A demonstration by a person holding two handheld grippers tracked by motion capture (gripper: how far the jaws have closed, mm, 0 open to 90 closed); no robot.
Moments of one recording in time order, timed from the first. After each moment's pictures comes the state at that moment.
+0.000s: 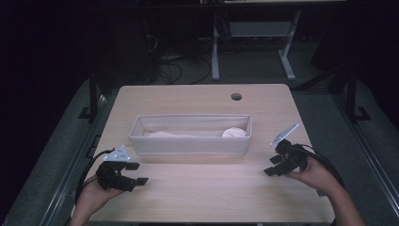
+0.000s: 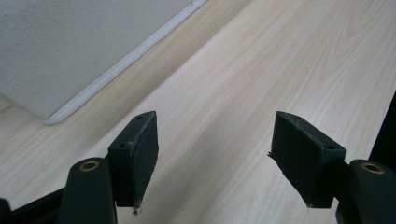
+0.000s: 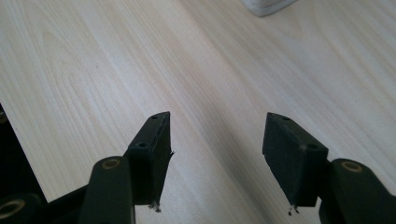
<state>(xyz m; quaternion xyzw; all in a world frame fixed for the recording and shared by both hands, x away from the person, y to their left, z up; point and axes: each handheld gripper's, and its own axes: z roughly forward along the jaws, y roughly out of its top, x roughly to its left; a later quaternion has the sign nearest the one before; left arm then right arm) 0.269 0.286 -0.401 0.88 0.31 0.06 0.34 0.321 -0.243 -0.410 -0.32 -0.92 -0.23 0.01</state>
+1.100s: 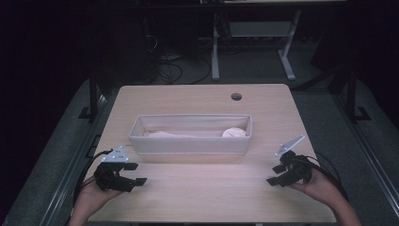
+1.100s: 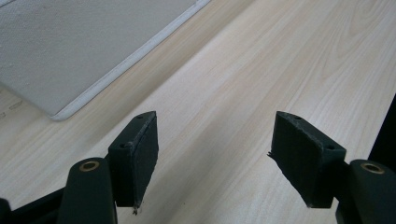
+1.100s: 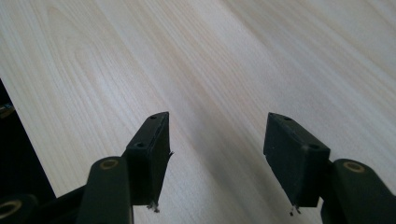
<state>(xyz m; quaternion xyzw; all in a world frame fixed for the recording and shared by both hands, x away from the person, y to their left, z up) 0.265 0.287 -0.399 0.88 0.32 0.07 0.34 0.296 -0.255 -0.429 -0.33 -0.91 -0.24 0.02</state>
